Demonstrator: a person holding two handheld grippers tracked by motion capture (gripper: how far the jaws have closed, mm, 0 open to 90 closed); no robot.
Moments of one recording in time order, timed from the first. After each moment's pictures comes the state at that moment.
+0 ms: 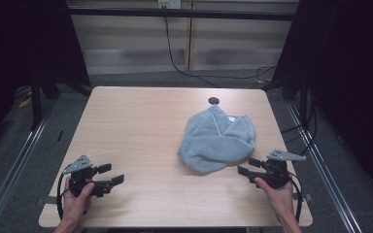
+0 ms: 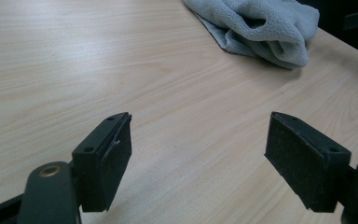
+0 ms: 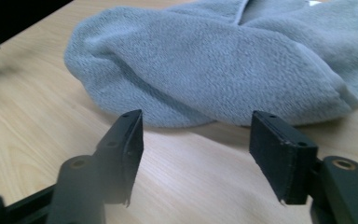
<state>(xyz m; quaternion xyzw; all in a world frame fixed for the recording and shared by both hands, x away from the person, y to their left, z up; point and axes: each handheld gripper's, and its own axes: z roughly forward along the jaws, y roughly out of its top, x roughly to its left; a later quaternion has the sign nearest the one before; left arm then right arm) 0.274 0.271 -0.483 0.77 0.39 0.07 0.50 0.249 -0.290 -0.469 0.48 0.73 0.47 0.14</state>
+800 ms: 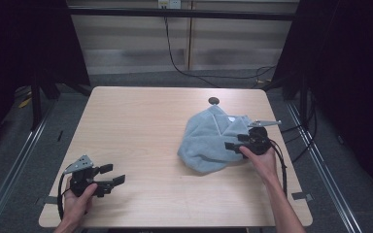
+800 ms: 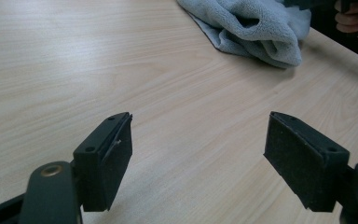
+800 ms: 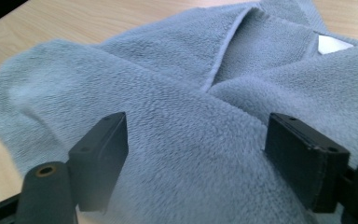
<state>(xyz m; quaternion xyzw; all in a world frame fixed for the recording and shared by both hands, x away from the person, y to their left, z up) 0.275 0.269 -0.484 0.77 0.39 0.06 0.51 0.357 -0.273 -0.470 0.47 0.76 0.43 0.10</state>
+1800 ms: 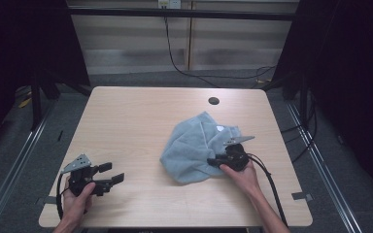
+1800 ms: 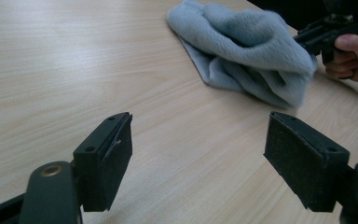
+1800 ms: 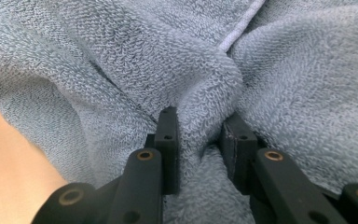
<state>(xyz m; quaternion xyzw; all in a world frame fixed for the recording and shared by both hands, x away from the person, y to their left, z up) 0.276 0.272 -0.481 0.76 0.39 0.07 0.52 0.326 -0.206 -0.506 0.41 0.81 0.41 0.04</state>
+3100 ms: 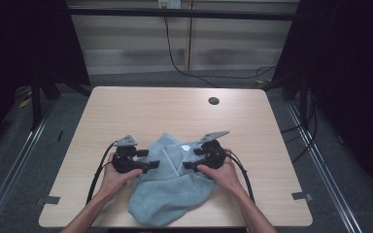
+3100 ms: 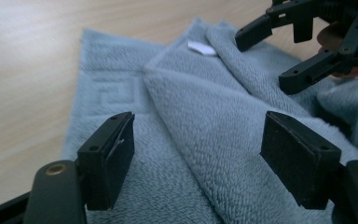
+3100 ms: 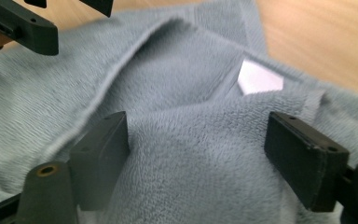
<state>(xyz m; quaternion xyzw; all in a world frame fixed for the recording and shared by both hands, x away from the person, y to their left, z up) 0.342 0.167 -0.491 0.82 0.33 0.00 0.47 0.339 -0.139 -0.495 0.36 0.83 0.42 0.04</state>
